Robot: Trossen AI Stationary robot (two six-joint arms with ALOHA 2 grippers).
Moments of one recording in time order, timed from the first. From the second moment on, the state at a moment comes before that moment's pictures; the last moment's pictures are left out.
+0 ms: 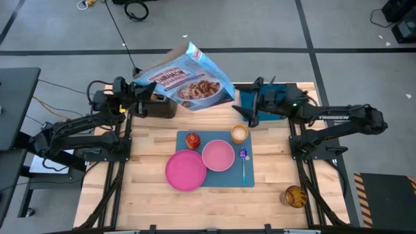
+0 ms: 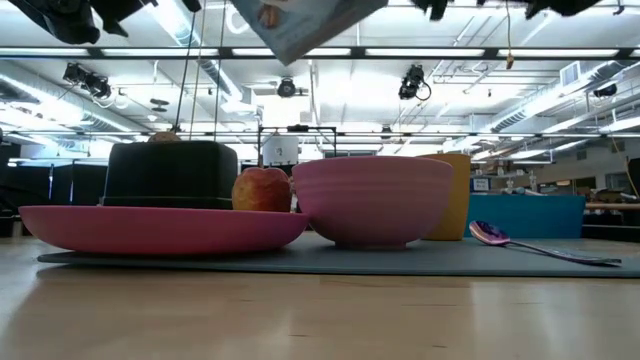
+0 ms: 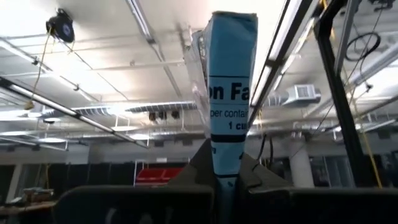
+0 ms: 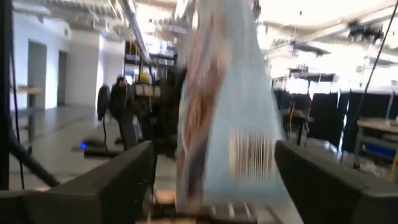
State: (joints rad) left arm 0.55 0.90 0.54 1.16 0.32 -0.28; right arm -0.19 1.02 0.73 0.55 -0.04 -0.13
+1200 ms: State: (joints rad) left arm 0.46 1.03 0.54 1.38 0.28 -0.30; right arm -0.20 1.55 0.81 1.35 -0.05 0.04
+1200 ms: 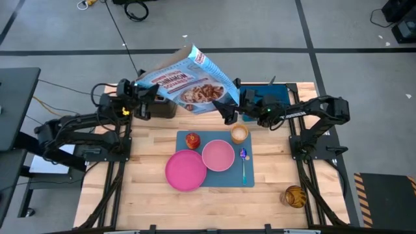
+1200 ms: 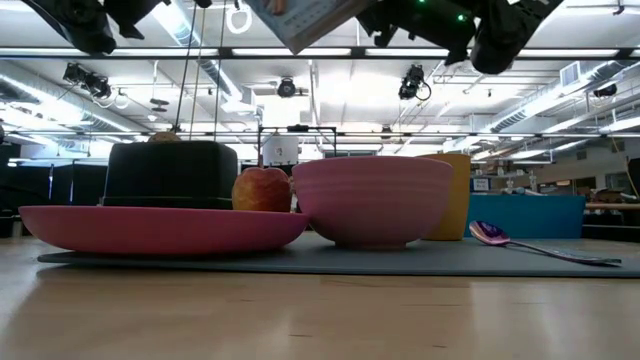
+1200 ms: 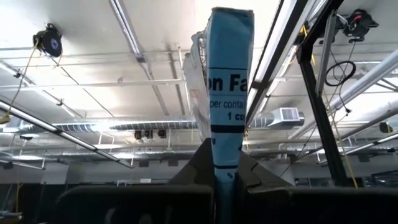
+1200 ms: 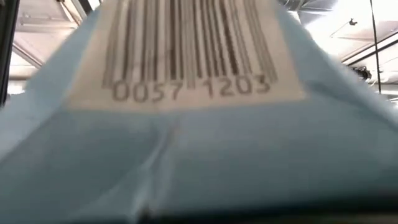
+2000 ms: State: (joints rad) left arm 0.46 1.04 0.54 1.37 0.29 -0.28; right arm -0.20 1.57 0.82 1.38 -0.05 0.03
